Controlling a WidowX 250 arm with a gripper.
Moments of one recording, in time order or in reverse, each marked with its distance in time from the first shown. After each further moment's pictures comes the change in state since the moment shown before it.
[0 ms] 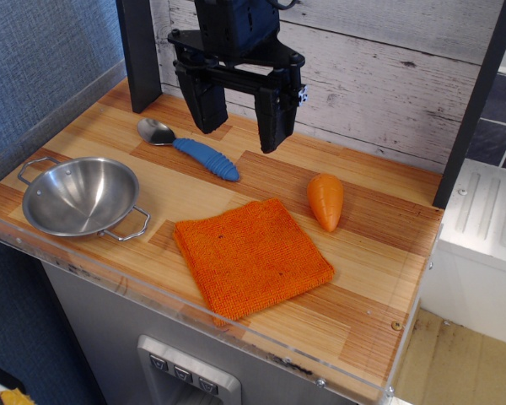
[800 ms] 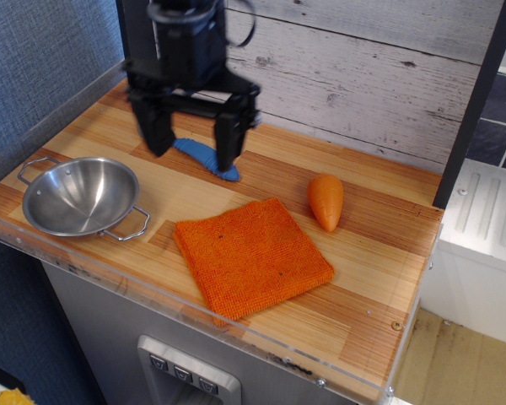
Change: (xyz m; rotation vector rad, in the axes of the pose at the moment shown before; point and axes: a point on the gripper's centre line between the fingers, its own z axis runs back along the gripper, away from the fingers) arm -0.019 0.044 -0.024 0.123 0.078 0.261
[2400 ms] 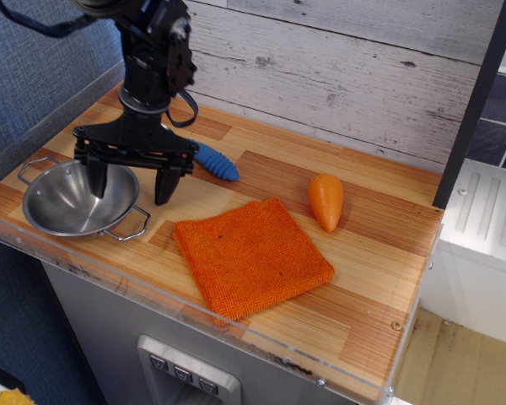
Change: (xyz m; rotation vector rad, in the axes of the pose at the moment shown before) arm 0.020 0.072 -0.079 0.311 -0.052 0.448
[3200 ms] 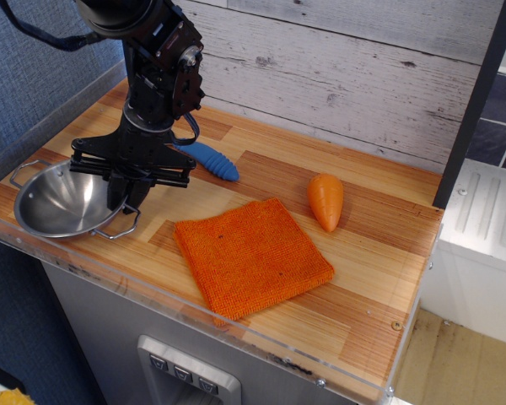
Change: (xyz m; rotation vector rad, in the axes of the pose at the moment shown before) arm -0.009 0.004 -0.007 0.072 -0.018 0.051
